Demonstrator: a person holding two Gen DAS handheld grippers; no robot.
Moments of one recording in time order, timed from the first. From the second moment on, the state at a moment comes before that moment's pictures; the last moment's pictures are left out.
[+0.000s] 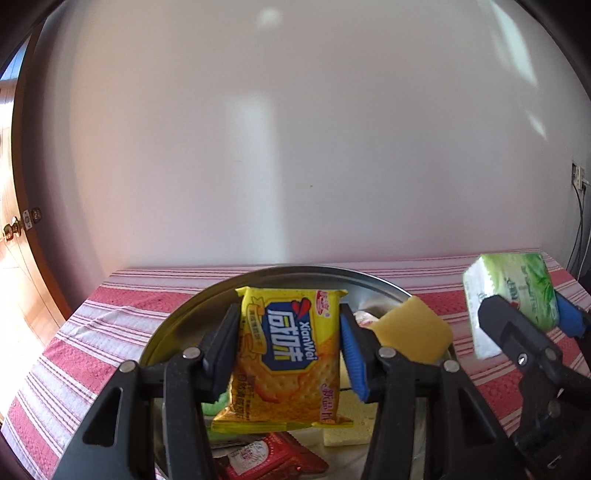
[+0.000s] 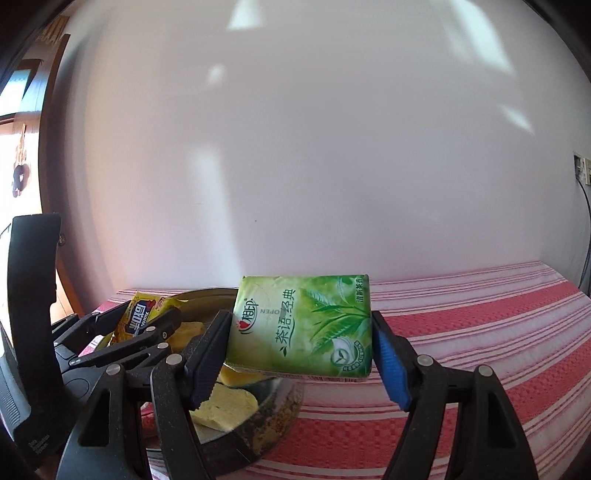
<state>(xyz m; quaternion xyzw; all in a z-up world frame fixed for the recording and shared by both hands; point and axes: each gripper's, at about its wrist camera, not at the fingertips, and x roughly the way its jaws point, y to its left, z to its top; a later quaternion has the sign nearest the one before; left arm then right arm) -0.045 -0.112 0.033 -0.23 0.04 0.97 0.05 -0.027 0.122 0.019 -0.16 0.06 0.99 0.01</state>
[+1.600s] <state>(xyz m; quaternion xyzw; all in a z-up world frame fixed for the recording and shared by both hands) -0.083 -0.160 0.007 -0.32 0.05 0.94 -0.09 -0.095 0.084 0.004 -0.24 0.02 0.97 -0.04</state>
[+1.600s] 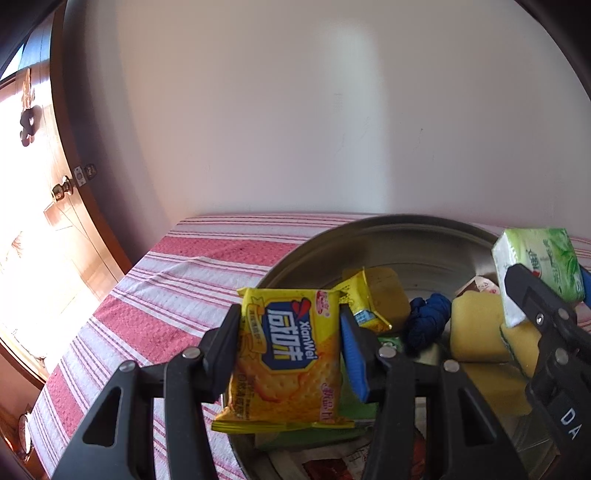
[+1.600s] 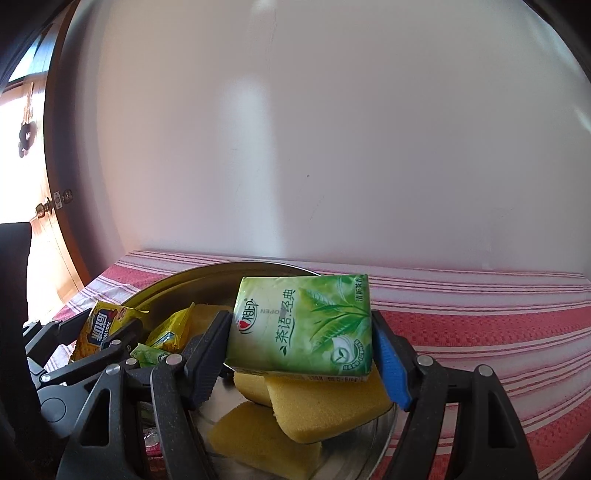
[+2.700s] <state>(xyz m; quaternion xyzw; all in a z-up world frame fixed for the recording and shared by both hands) -0.060 -0.144 0.012 -0.22 0.05 0.97 -0.07 -0.057 0.094 0.002 -0.13 0.03 0.99 -0.02</state>
